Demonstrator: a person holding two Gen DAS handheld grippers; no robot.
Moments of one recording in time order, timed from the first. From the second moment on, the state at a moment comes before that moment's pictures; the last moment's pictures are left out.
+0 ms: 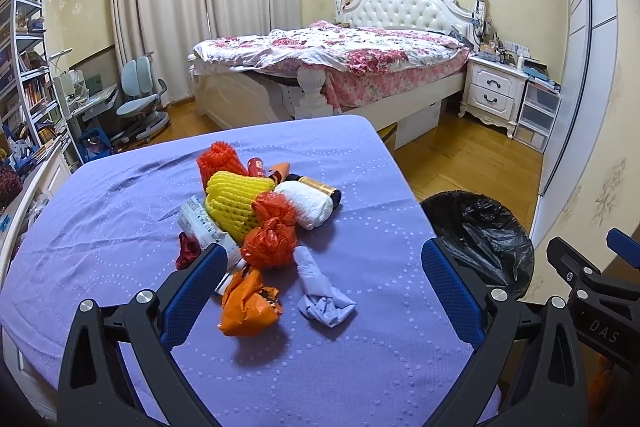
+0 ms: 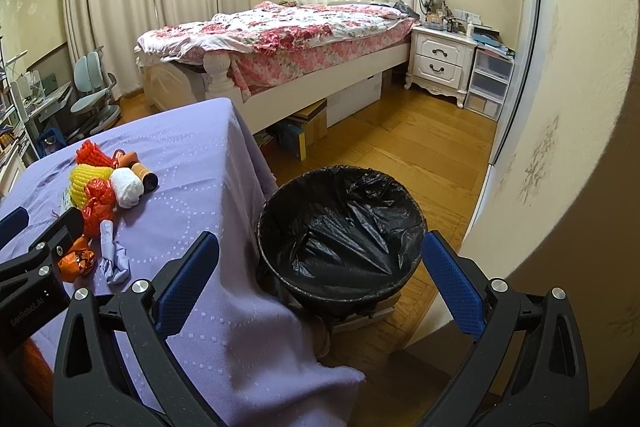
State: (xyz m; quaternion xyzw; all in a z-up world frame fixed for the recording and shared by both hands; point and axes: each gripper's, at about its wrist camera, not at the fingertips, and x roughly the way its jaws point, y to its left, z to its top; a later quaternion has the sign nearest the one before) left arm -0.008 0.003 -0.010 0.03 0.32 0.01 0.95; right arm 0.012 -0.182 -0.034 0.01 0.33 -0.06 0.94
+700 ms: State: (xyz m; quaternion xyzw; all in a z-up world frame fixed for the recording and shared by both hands) left arm -0.005 0.062 -0.049 0.02 0.39 0.05 0.92; right arm 0.026 -0.153 -0.058 0.01 0.38 -0.01 0.93
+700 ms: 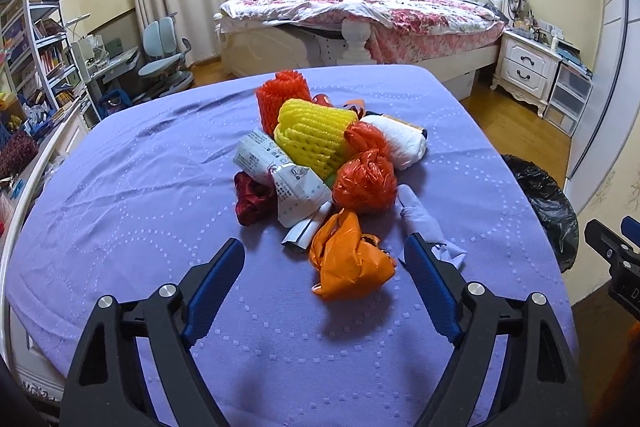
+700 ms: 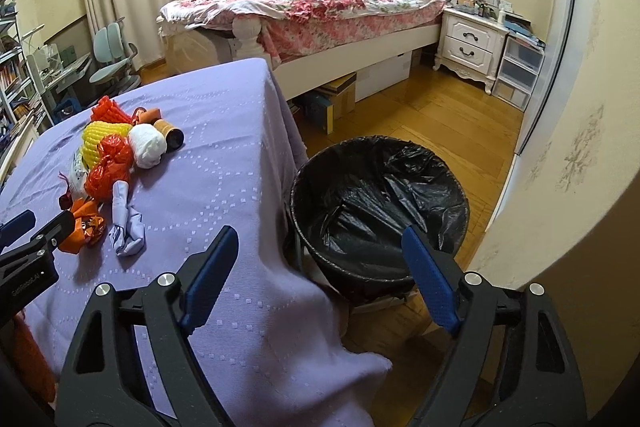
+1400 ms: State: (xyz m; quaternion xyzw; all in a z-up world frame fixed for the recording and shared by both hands) left arm -0.016 0.076 -0.070 -0.01 0.42 0.01 0.91; right arm 0.033 -0.126 -0.066 -0.01 0.39 0.03 0.92
